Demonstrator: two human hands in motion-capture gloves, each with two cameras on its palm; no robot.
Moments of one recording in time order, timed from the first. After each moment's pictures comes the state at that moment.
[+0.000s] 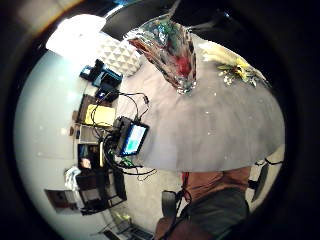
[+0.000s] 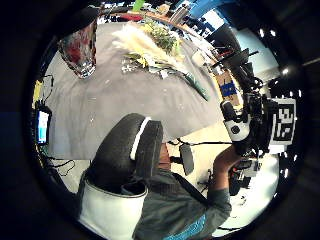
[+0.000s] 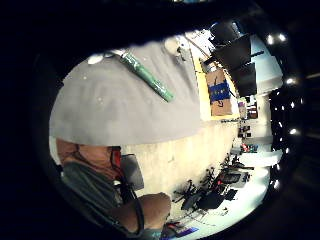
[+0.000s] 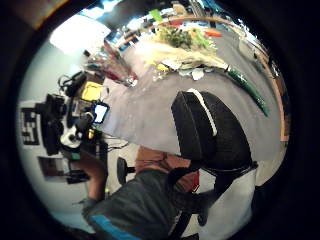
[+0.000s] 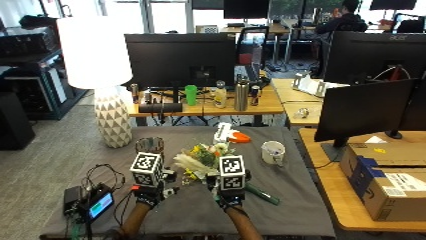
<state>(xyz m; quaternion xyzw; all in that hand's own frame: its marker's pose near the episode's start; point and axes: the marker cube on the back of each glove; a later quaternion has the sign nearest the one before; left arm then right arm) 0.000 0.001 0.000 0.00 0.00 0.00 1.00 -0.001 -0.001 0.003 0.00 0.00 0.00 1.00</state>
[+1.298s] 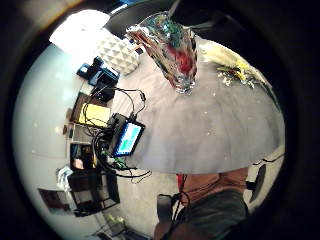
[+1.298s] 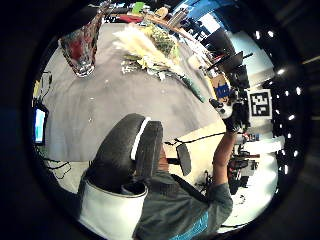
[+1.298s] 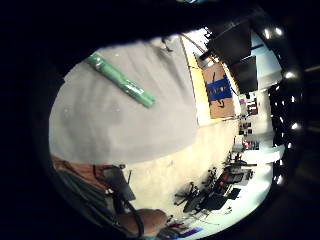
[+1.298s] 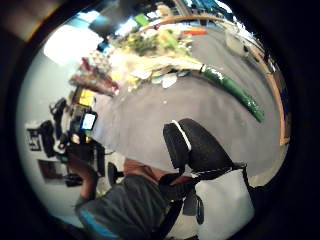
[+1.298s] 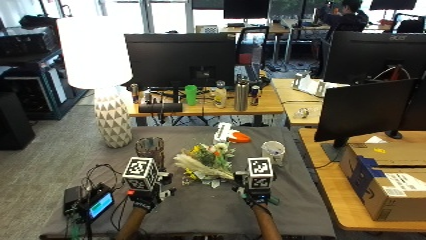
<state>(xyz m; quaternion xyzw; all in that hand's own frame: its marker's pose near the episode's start) -0.008 0.017 0.001 0.02 0.03 -0.01 1.00 0.104 -0.023 0.044 0.01 0.01 0.04 1.00</state>
